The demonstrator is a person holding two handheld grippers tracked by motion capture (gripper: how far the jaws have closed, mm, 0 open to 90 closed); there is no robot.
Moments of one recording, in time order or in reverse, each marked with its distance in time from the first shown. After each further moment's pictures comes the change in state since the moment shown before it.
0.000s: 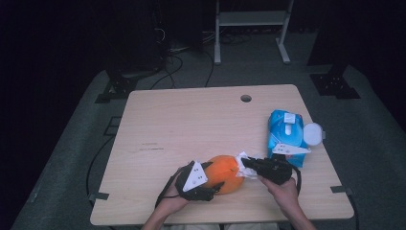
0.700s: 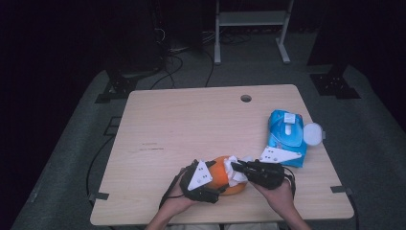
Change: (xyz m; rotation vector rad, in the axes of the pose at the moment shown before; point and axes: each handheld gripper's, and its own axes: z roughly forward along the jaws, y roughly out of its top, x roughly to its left) left arm -0.002 0.008 0.004 -0.005 -0.008 -0.079; right arm 0.041 0.011 0.008 0.047 -0.034 -0.236
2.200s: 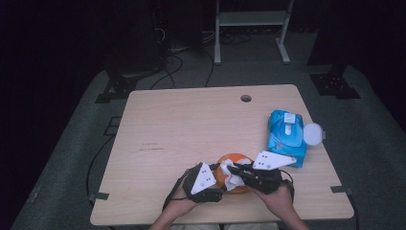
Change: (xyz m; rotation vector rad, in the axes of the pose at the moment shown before) left arm -0.013 0.006 0.002 -0.024 0.005 0.059; right arm 0.022 0.011 -0.001 0.027 -0.026 -0.135
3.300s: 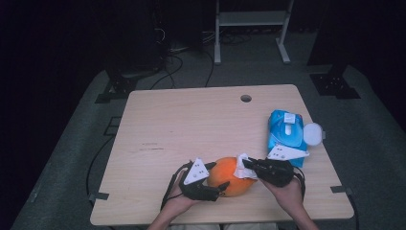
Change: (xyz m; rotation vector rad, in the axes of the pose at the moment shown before) left arm 0.013 -0.005 -0.002 -0.004 -0.051 -0.190; right arm -0.038 -0.024 -0.013 0.024 -0.064 0.158
